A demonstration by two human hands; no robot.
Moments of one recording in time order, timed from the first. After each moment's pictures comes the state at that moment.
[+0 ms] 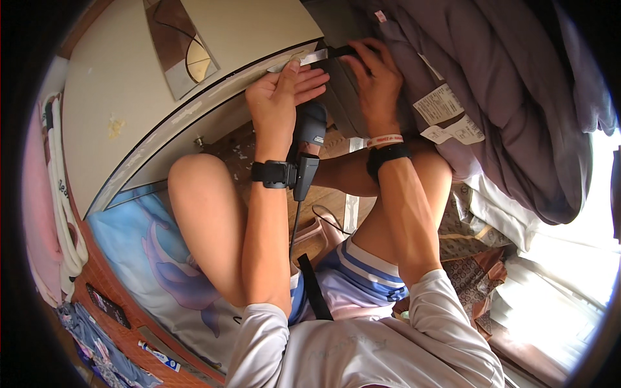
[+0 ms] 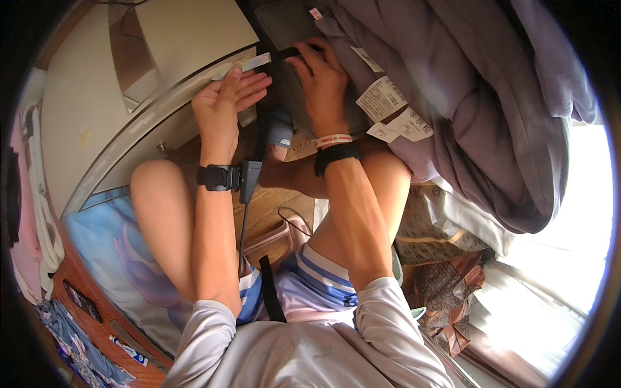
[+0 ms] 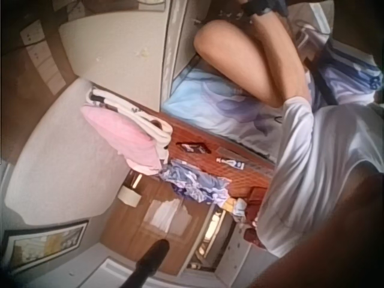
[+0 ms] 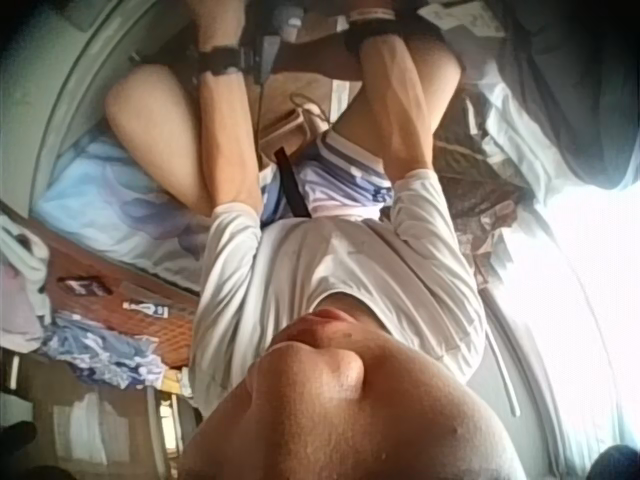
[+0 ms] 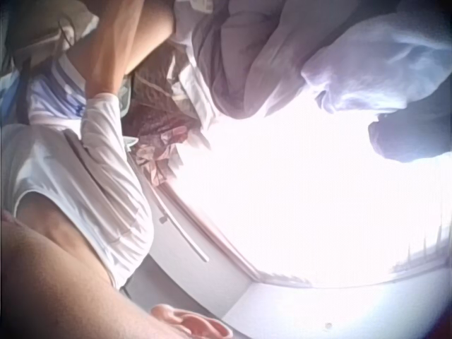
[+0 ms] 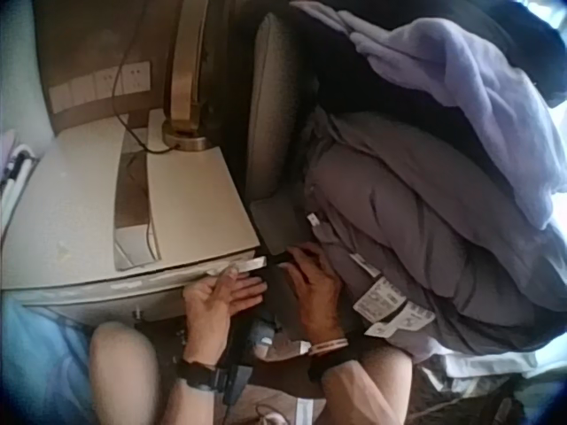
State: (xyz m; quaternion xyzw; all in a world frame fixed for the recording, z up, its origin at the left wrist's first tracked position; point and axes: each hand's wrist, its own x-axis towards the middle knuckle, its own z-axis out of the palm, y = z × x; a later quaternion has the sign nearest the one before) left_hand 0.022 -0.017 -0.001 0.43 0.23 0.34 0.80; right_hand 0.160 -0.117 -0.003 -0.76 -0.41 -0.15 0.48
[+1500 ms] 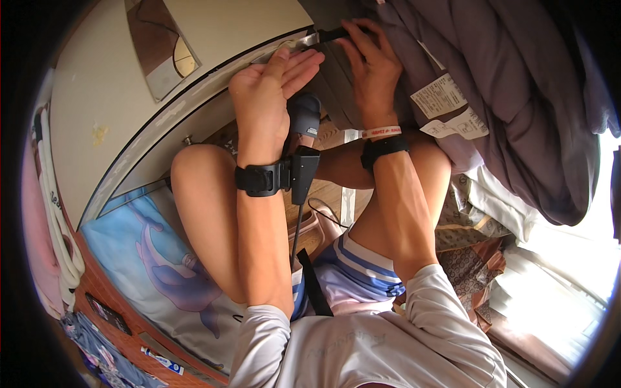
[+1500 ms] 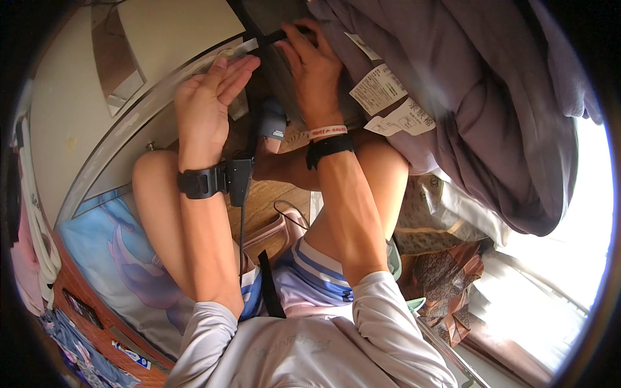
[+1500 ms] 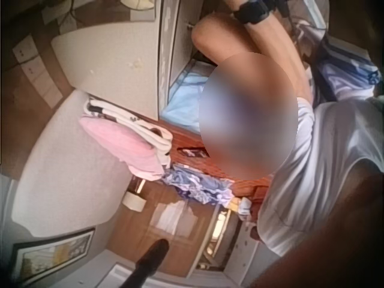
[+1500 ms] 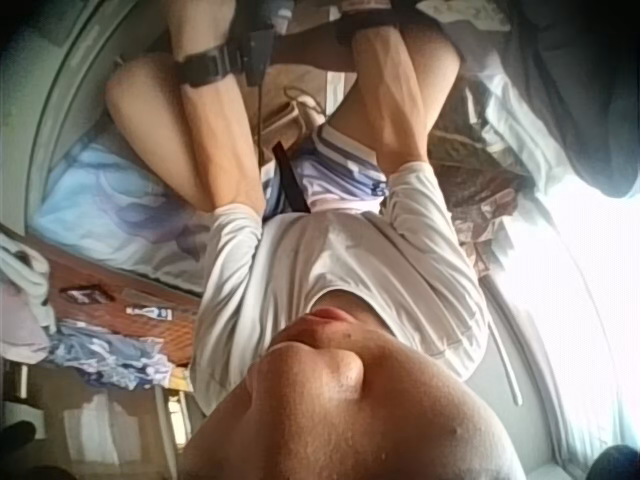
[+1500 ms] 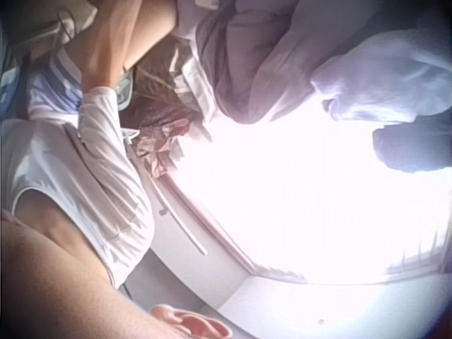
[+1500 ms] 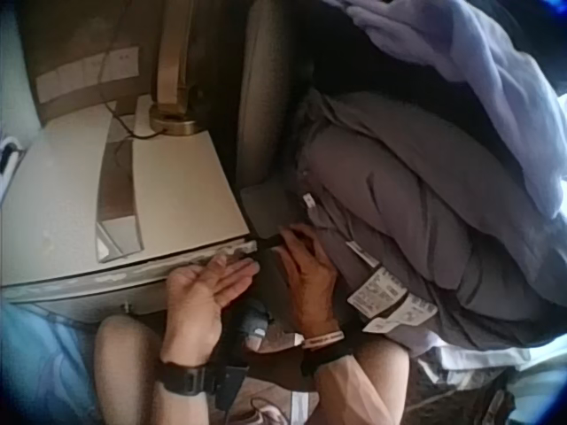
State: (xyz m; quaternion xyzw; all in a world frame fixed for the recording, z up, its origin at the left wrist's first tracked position) left_hand 0.021 -0.017 0.027 0.36 0.26 0.32 0.84; right_hand 0.162 -0.114 0.001 -0.75 -0.43 -0.20 0.46
